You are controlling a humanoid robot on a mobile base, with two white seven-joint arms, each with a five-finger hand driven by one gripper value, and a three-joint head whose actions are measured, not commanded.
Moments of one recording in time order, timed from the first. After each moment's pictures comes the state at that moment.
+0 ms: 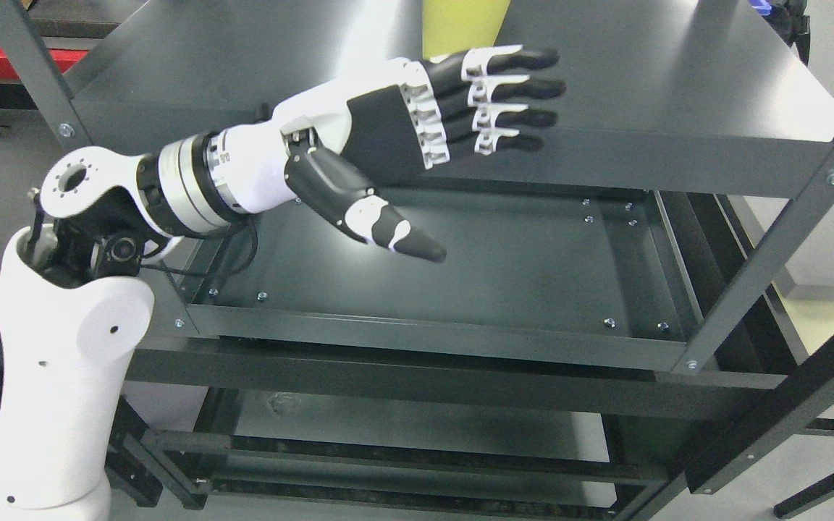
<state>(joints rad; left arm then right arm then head) -0.88 0.27 -0.22 -1.77 0.79 0.50 -0.89 0.00 0.00 0.00 -0.24 0.00 0.09 -0.12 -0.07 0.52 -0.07</state>
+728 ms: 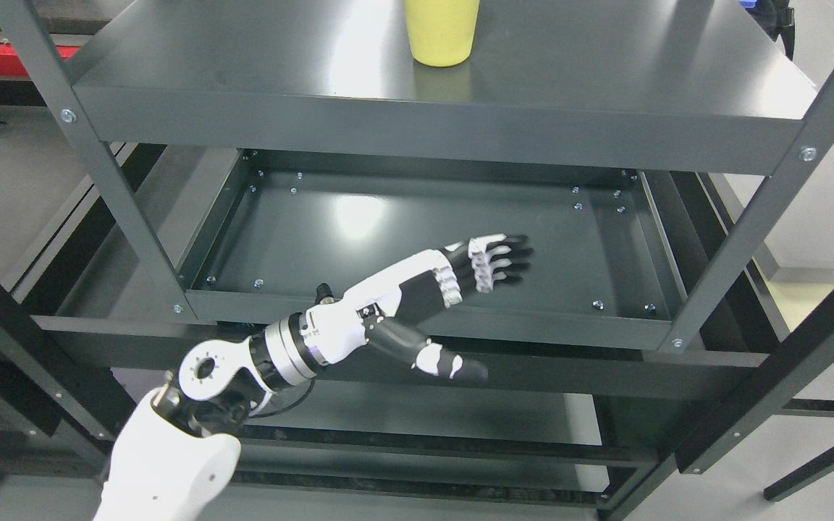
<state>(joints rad) -0.51 0.20 -0.38 -1.62 0.45 -0.02 -0.55 0.00 0.00 0.00 -0.24 0.00 0.09 -0.12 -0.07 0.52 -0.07</state>
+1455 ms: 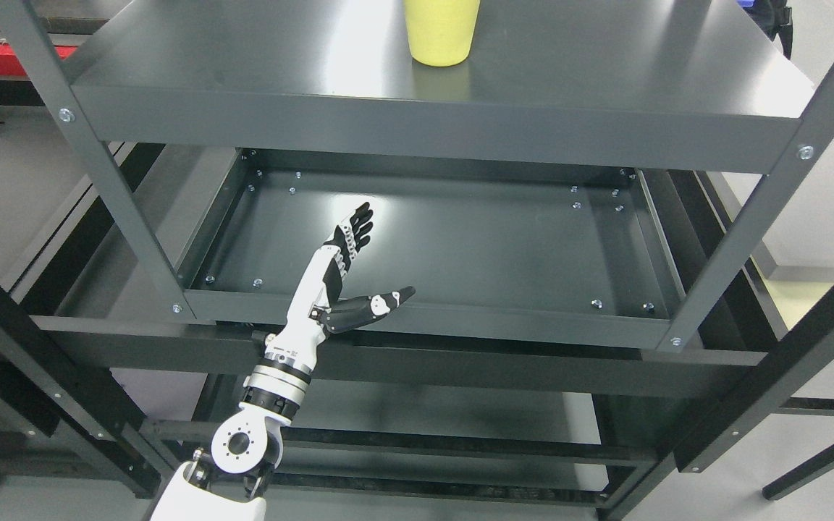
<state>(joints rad) -0.33 0.05 -0.26 -1.57 0.10 -0.08 0.00 0.00 0.00 0.00 -0.24 0.00 0.09 -0.12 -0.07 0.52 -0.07</state>
